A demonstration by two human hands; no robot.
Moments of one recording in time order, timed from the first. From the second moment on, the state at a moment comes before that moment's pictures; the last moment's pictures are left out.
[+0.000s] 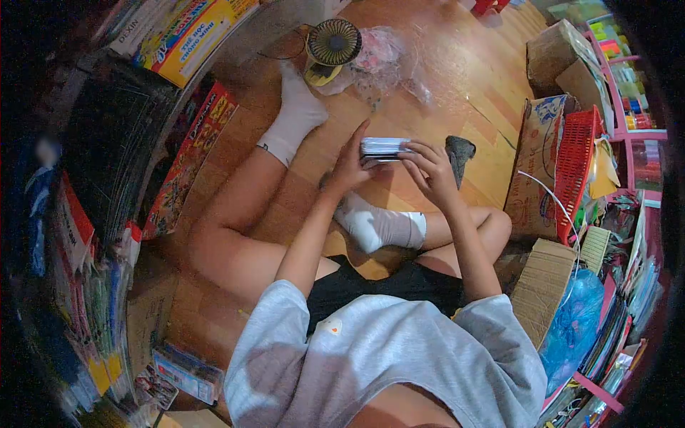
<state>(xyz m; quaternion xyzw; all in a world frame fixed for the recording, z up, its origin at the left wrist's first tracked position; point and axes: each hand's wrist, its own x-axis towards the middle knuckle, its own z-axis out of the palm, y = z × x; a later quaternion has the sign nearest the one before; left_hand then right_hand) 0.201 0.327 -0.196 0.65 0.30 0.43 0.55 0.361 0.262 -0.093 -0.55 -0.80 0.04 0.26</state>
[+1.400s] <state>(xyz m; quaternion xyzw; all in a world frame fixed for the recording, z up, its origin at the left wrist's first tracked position) 0.206 0.322 -0.207 0.63 0.33 0.45 0.53 0.389 0.287 -0.045 -0.60 -0.75 0.08 0.27</state>
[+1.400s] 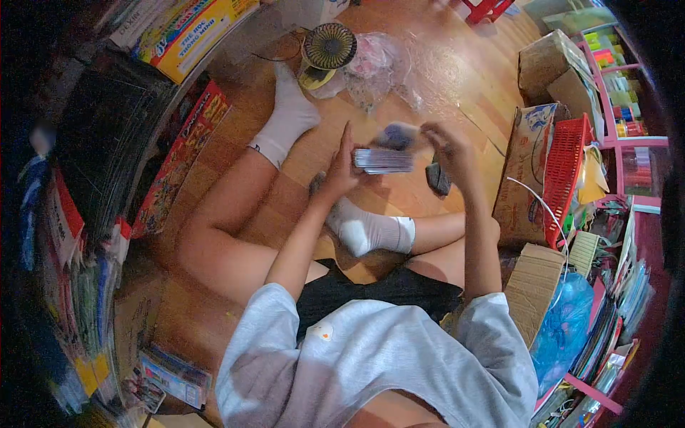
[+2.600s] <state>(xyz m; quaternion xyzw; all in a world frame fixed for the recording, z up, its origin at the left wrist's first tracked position) 0.215 0.319 -0.217 0.63 0.29 0.52 0.50 0.357 0.286 -0.180 -0.45 -0.29 0.58 0.61</state>
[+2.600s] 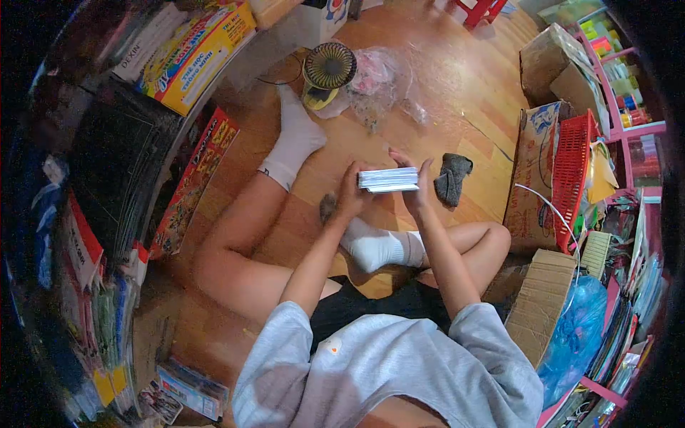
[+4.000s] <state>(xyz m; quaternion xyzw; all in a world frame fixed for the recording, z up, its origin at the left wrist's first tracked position) 0.237 0.337 -0.126 0.15 0.33 0.42 0.83 0.423 0.170 0.020 -0.29 -0.26 0.34 0.85</state>
